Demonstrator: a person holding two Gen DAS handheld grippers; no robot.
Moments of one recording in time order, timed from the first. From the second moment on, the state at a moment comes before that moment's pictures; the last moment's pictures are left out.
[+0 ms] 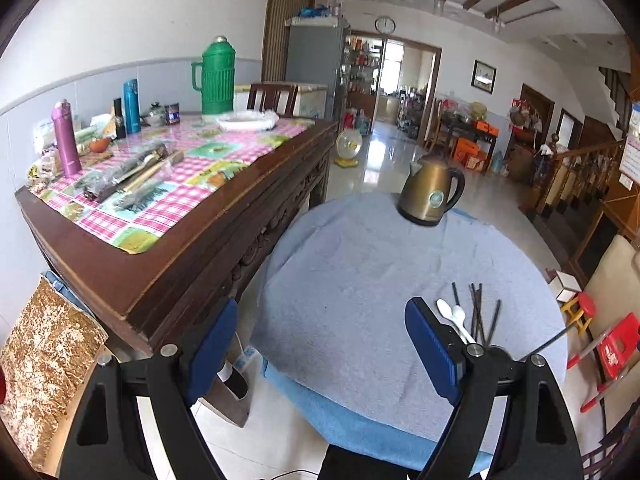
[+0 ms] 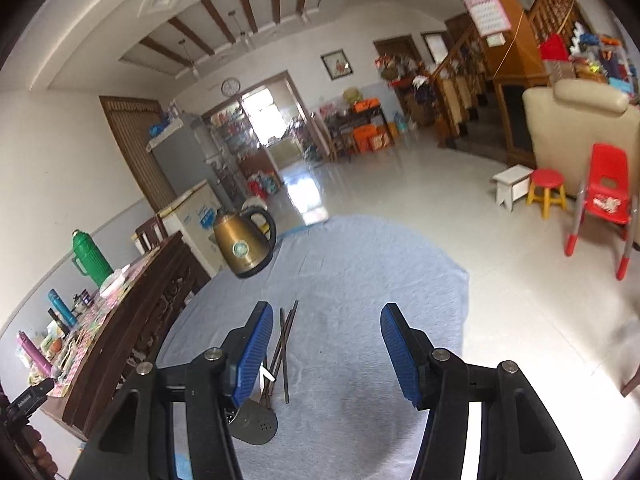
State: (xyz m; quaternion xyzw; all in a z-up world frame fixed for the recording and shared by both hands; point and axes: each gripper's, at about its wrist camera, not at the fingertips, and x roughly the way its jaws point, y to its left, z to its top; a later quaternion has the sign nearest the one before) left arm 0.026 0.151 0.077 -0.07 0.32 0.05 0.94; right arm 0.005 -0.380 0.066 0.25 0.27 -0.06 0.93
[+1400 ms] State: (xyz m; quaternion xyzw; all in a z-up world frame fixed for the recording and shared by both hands) left arm 0.360 -0.031 -0.098 0.00 0.53 -0.17 0.83; right arm 0.421 -0.250 -0.188 0.16 0.54 0.14 0.81
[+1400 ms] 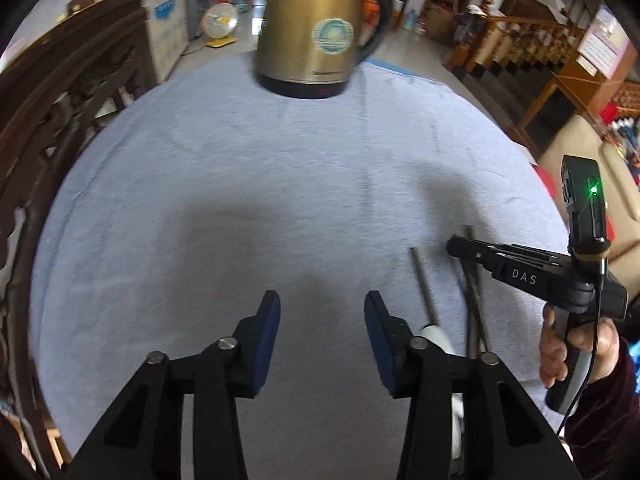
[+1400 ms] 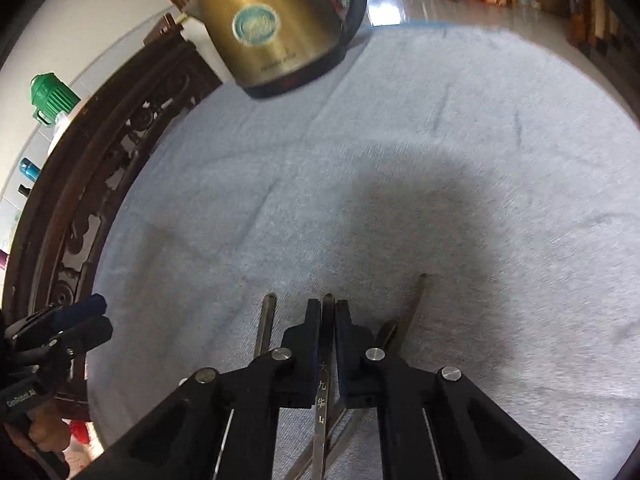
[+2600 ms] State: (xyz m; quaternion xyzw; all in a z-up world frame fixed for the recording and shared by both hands) left arm 0.395 -0.111 -0.087 0.00 0.54 -0.22 0.81; right arm 0.317 -0.355 -0.097 0.27 0.38 0.12 0.88
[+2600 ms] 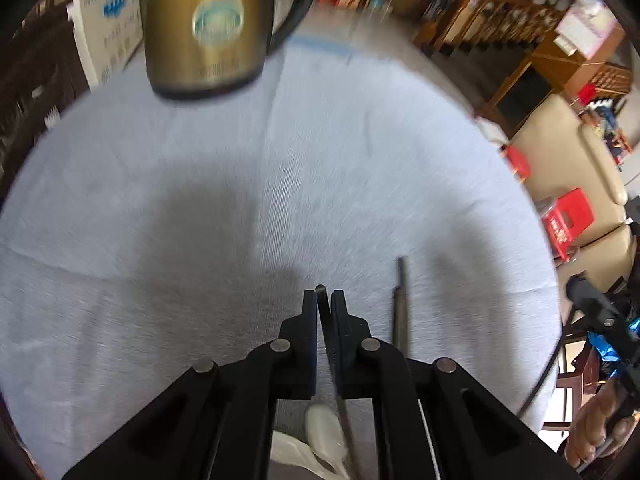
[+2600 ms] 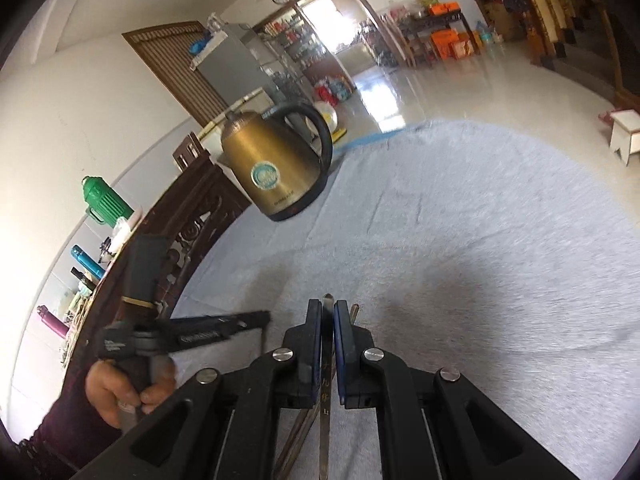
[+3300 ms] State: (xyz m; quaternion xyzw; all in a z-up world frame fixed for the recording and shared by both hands) left arm 0.233 -0.073 0.116 0.03 0.30 -0.25 0.92; right arm 0.167 -0.345 0.045 0.20 0.20 0.04 0.96
